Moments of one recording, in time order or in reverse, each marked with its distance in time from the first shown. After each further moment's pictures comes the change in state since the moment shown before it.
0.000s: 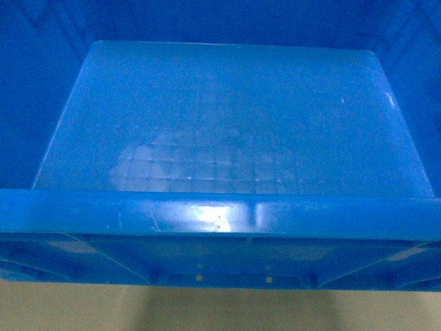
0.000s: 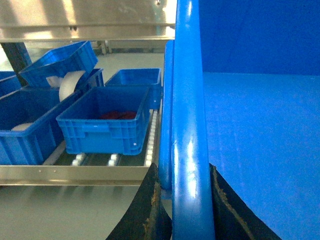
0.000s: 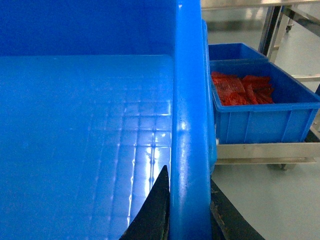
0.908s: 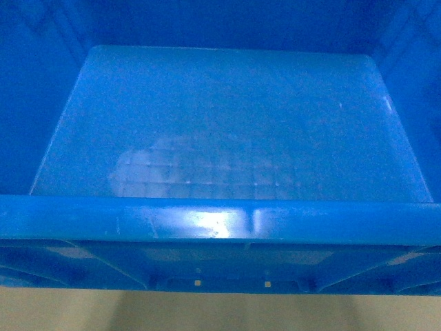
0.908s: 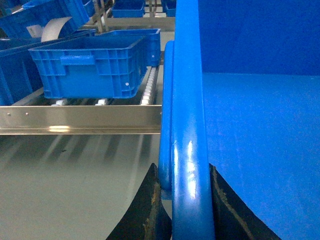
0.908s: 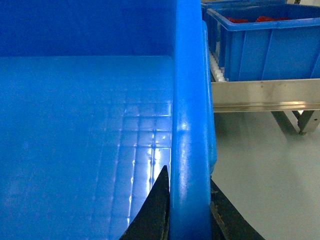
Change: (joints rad) left arm 0.000 0.000 -0.003 -0.010 0.000 0.000; right arm 0.000 0.000 -0.002 -0.009 0.000 0.000
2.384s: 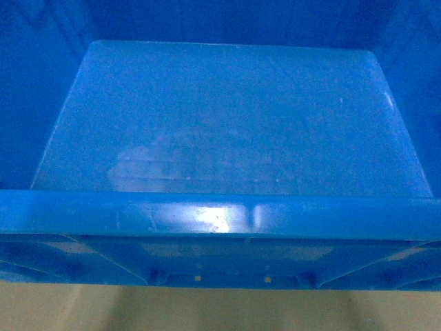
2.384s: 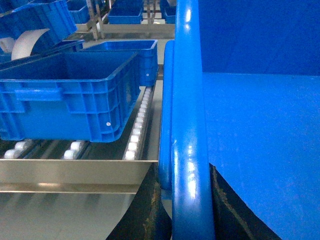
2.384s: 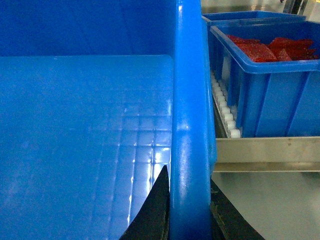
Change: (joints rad) left arm 0.000 -0.002 0.000 0.010 0.000 0.000; right arm 0.000 -0.001 0.000 0.008 0.000 -0.001
